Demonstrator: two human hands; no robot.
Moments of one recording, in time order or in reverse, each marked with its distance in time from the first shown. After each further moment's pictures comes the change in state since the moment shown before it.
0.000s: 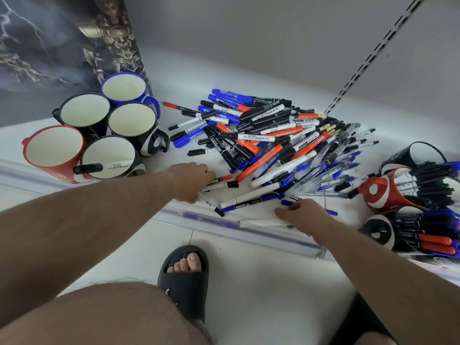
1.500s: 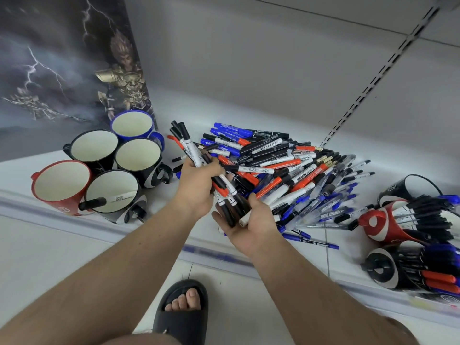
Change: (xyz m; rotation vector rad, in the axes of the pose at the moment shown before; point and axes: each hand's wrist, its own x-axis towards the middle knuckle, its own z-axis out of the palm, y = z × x) left_hand -0.014 0.038 -0.075 -2.372 0.903 -0.193; right_hand -0.048 -0.133 0.044 1.655 -0.352 0.286
